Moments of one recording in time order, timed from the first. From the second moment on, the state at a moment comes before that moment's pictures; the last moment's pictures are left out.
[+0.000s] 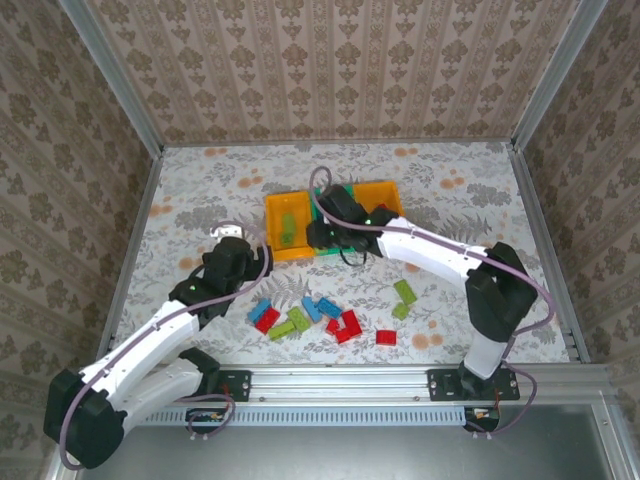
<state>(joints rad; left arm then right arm) -0.61 0.89 0.56 -0.38 -0.41 -0.44 0.76 1.78 1.41 -0.45 0.01 0.60</state>
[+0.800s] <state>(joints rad) -0.62 0.85 0.45 -0.42 -0.20 -0.46 0.67 2.15 1.76 -0.43 -0.09 0.61</state>
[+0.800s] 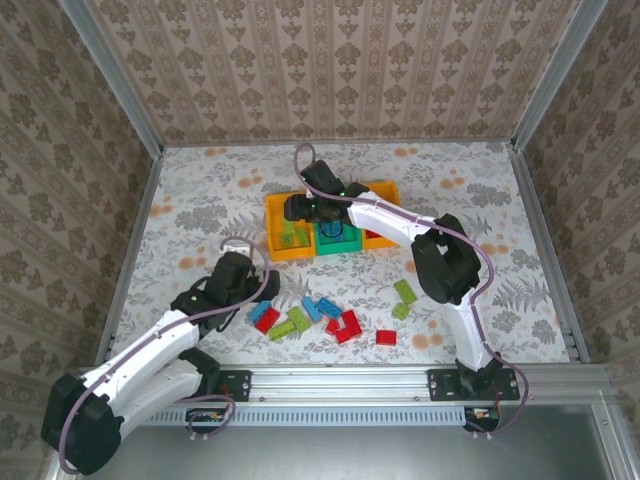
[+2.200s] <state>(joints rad) -1.27 1.06 0.47 -0.64 -0.32 -0.67 0.54 1.73 1.27 -0.40 -0.06 0.57</state>
